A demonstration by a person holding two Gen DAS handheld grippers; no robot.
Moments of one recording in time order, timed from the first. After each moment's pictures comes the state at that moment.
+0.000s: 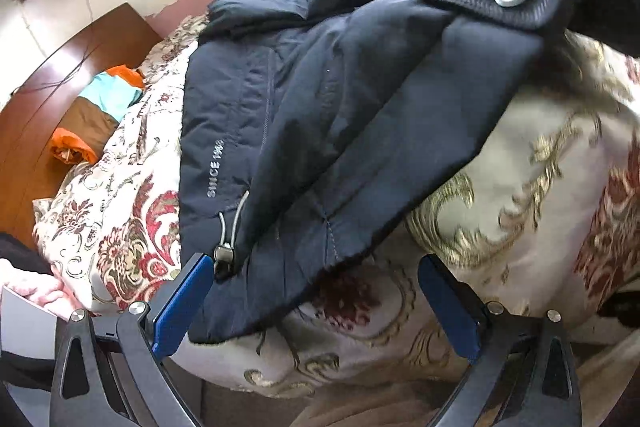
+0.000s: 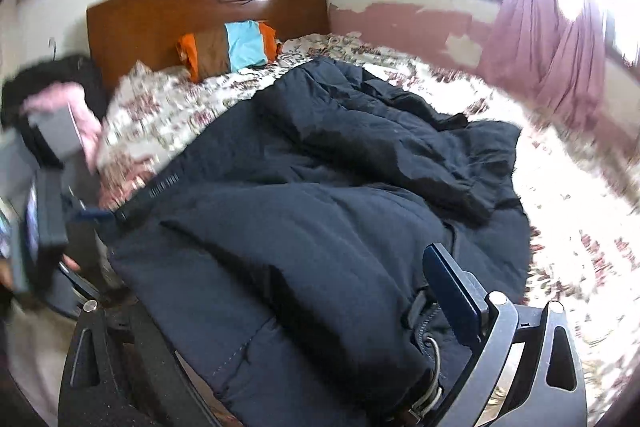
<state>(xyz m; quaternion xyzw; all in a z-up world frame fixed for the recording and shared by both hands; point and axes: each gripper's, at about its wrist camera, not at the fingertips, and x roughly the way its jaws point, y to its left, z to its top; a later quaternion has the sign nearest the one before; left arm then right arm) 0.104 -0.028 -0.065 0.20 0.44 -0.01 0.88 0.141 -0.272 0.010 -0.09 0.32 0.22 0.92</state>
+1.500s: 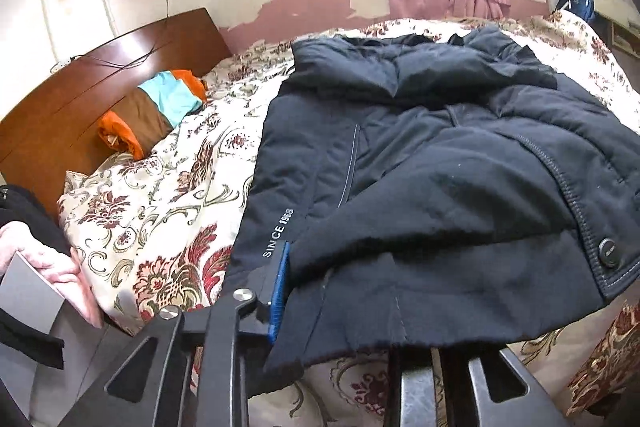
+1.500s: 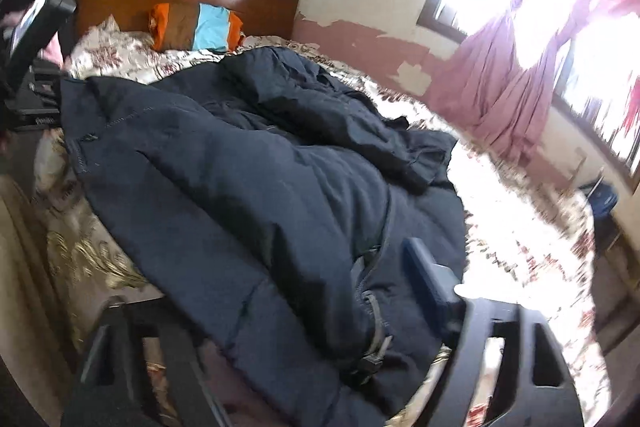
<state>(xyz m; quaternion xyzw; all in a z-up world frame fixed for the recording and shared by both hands) 0.133 -0.003 -0.025 0.11 0.35 0.08 0.93 0.067 -0.270 -0.043 -0.20 0.25 0.10 0.94</state>
